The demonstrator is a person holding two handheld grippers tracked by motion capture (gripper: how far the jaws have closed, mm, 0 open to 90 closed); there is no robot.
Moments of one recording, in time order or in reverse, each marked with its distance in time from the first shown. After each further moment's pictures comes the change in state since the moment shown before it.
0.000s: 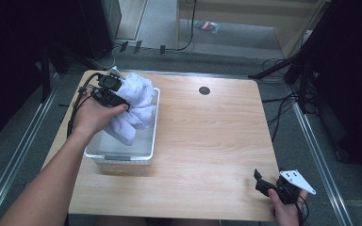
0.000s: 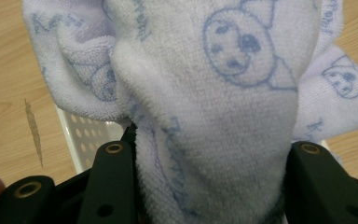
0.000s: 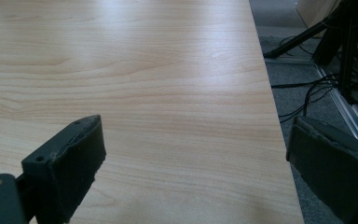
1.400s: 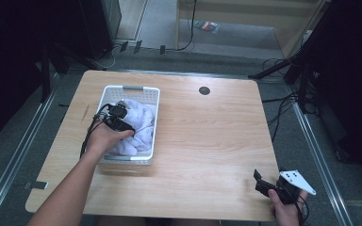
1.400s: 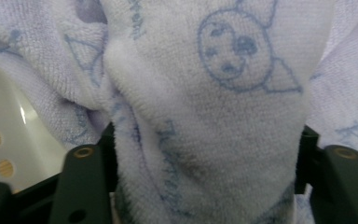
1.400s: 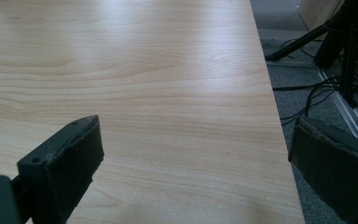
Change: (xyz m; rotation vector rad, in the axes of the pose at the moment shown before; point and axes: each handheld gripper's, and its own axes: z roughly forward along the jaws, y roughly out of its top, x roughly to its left) left arm 0.014 -0.053 0.127 0.137 -0.067 -0.035; right arm 0.000 0.000 -0.001 -0.008 0.005 -0.005
